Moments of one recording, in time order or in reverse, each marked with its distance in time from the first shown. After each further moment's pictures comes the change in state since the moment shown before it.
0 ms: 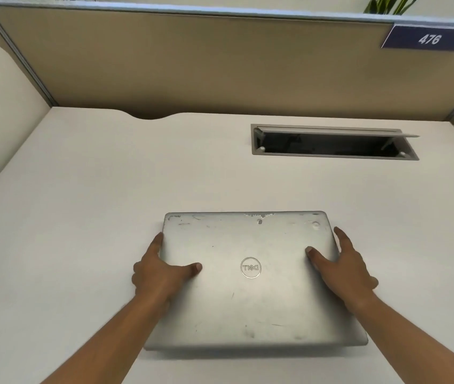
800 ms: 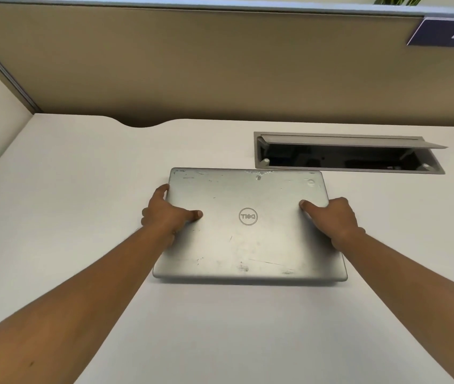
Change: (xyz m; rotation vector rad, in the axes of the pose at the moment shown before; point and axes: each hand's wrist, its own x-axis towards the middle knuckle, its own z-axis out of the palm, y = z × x) left_hand 0.142 0.114 0.042 -0.028 0.010 0.011; right_hand 0.148 -0.105 0.004 0.134 -0.028 0.066
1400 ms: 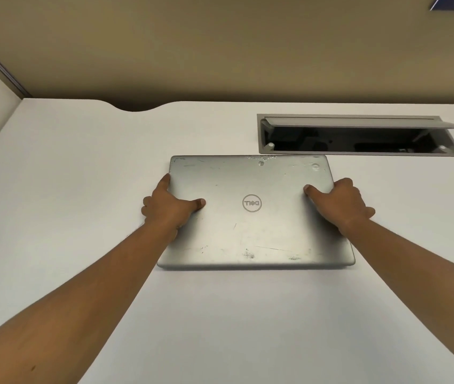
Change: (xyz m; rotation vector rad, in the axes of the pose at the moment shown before) left_hand 0.008 -0.011 0.013 0.193 0.056 0.047; right_hand 0.016 0.000 0.013 -0.290 0.125 -0.053
